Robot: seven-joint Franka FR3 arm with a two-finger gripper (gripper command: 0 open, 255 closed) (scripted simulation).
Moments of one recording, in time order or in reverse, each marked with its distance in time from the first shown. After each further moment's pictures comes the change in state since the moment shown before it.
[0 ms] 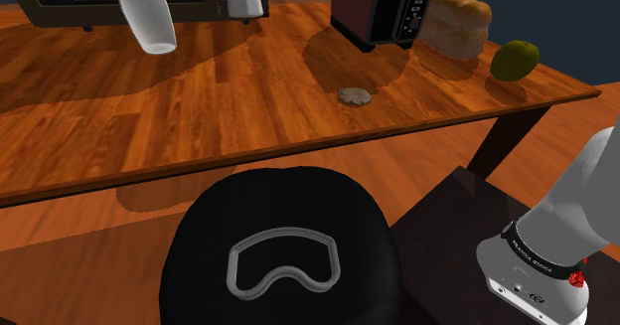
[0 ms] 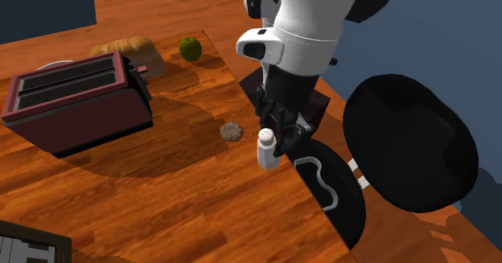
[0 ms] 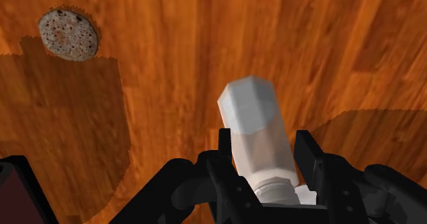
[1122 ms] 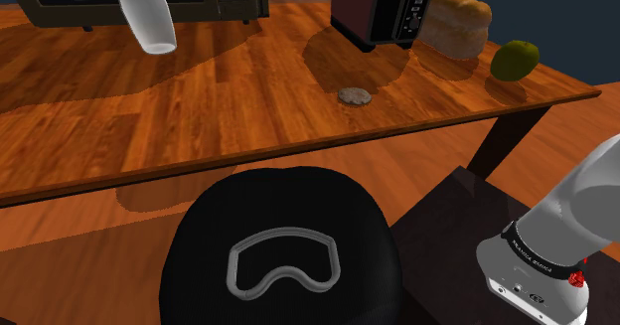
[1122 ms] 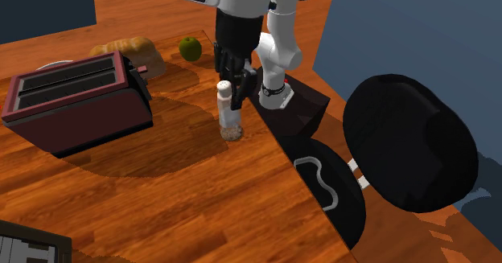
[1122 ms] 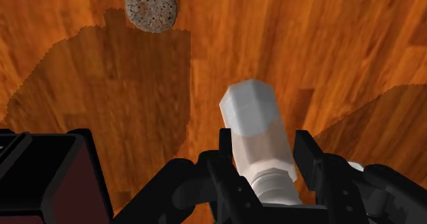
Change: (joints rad) arm -0.219 -0.249 -0.088 -0.184 0.204 0.004 -0.247
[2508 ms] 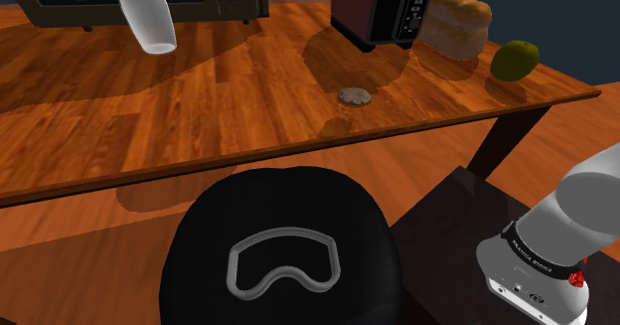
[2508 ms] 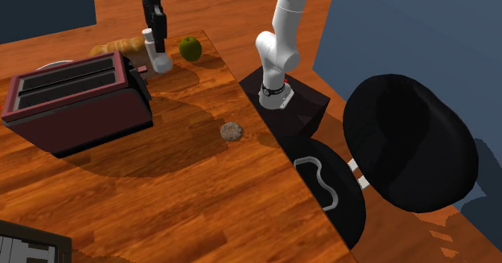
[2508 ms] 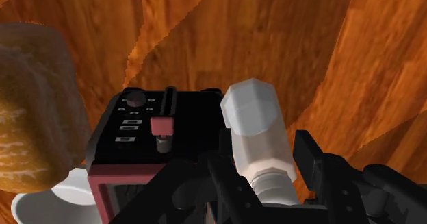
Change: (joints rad) arm -0.217 -0.217 -0.381 -0.242 0.182 0.035 -0.573
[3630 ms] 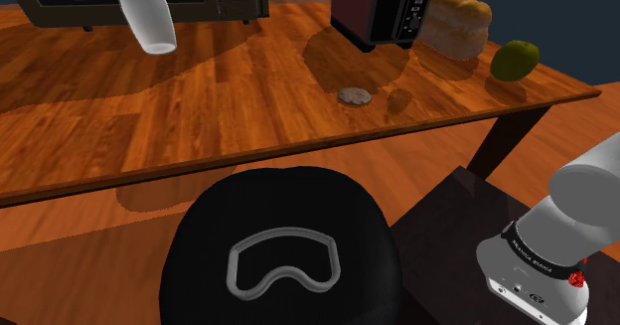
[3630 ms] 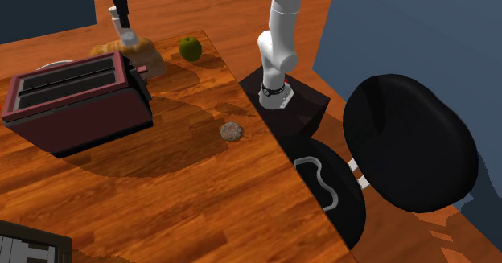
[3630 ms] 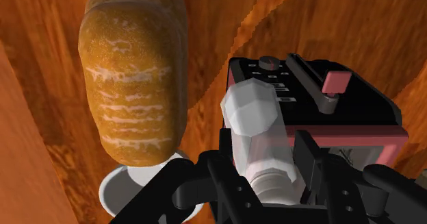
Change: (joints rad) arm -0.139 0.153 -0.234 0.144 0.052 -0.034 -0.367
